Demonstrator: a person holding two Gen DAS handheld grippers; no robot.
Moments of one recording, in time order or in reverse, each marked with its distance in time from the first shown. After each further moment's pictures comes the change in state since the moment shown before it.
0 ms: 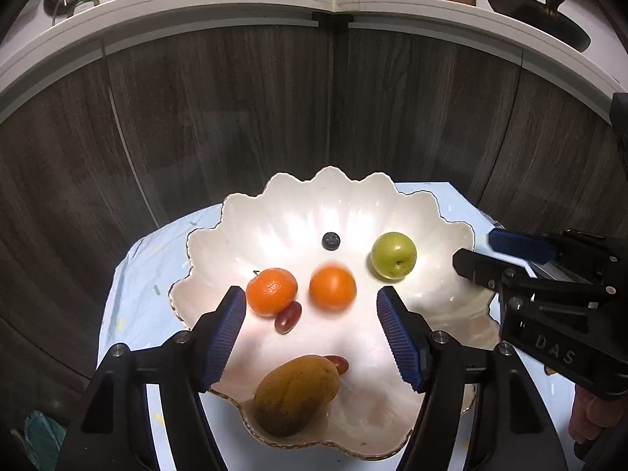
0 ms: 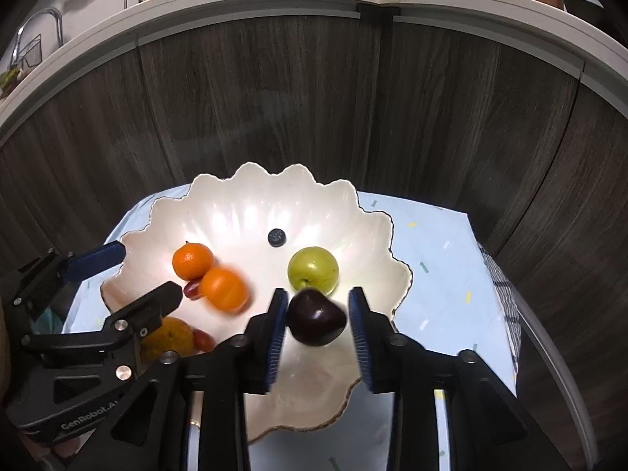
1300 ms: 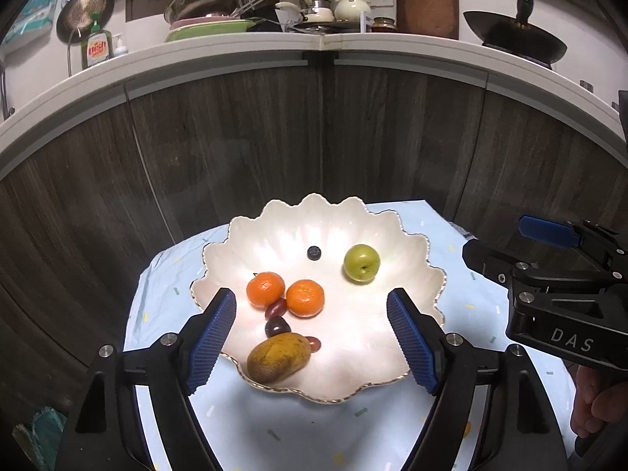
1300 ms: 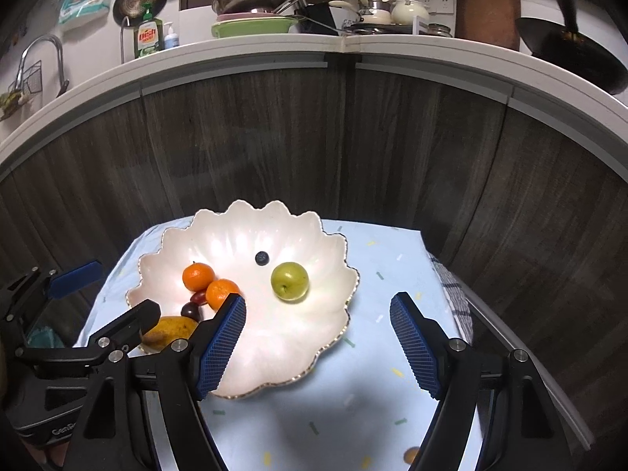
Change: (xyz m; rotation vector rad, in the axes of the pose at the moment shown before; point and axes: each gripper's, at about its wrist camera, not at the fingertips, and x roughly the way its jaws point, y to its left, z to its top) left arm -0.075 -0.029 -0.008 0.023 -0.083 0.025; right arm -0.084 -0.017 -0.017 0.045 -0.125 -0.057
